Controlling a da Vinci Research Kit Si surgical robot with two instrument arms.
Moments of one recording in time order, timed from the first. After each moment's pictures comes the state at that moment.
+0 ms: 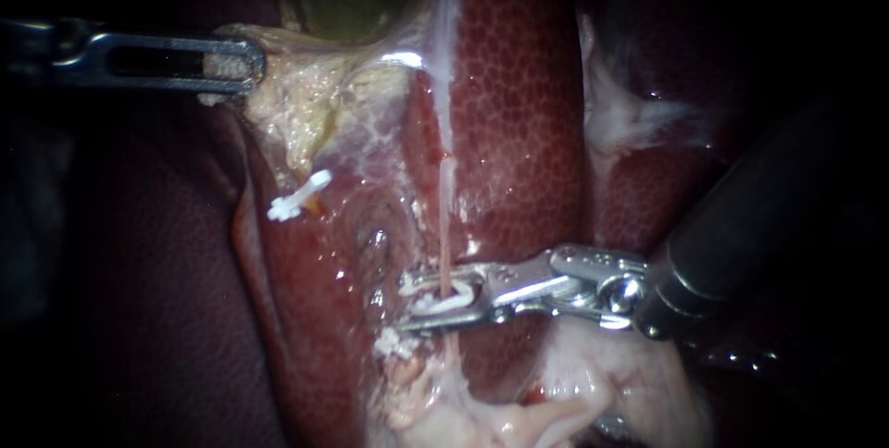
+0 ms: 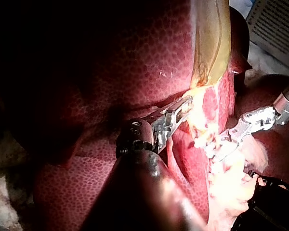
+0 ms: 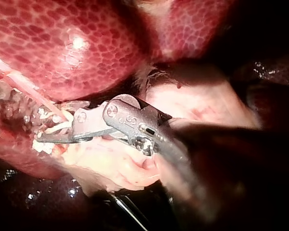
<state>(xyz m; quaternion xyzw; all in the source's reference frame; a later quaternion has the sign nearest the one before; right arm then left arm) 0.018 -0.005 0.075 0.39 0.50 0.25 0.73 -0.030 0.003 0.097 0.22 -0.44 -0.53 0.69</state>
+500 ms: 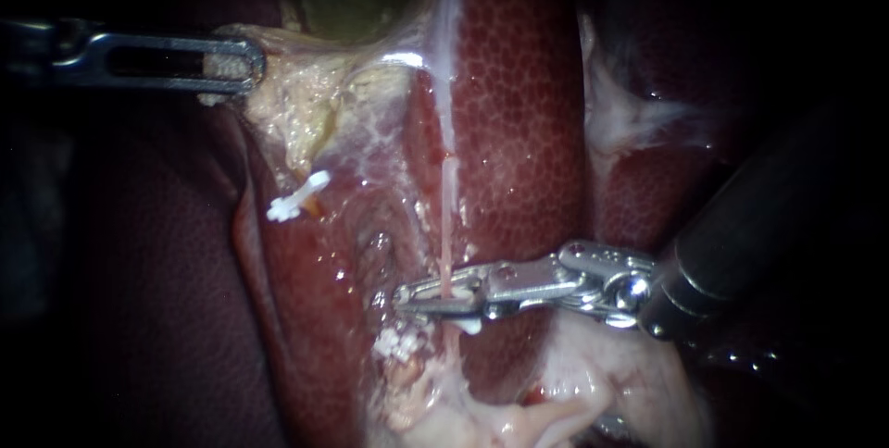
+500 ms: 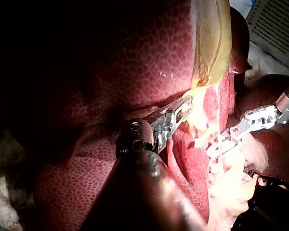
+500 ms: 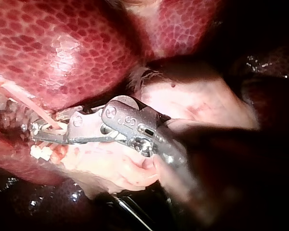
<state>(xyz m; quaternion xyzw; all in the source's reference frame) 0.018 -0.005 0.075 0.41 0.50 0.26 0.72 -0.030 0.003 0.097 0.22 -0.44 -0.53 0.69</state>
